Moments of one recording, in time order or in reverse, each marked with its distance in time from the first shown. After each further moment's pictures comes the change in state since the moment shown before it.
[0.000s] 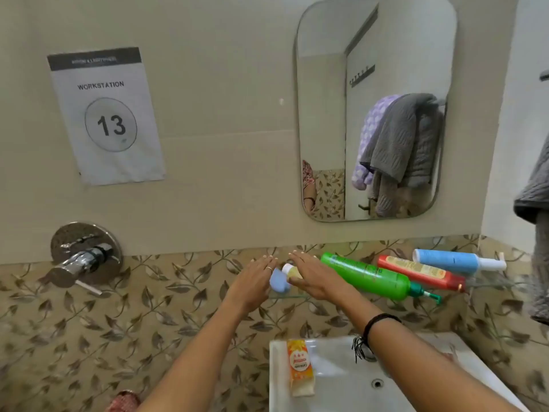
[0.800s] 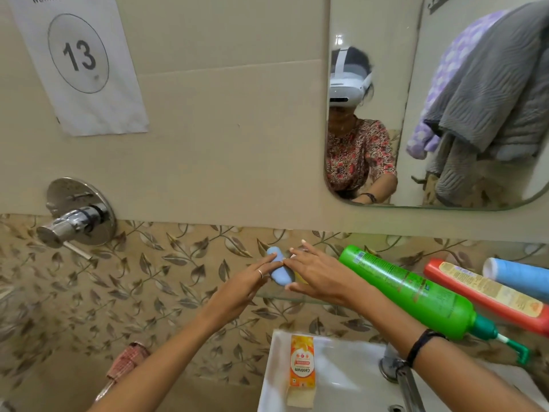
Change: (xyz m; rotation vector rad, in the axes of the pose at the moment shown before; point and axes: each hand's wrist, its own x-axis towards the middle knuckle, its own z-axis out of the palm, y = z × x) left_hand 0.018 -0.032 0.075 -0.600 0.078 -0.040; right_hand 0.067 0.058 0.038 -0.171 0.003 -0.493
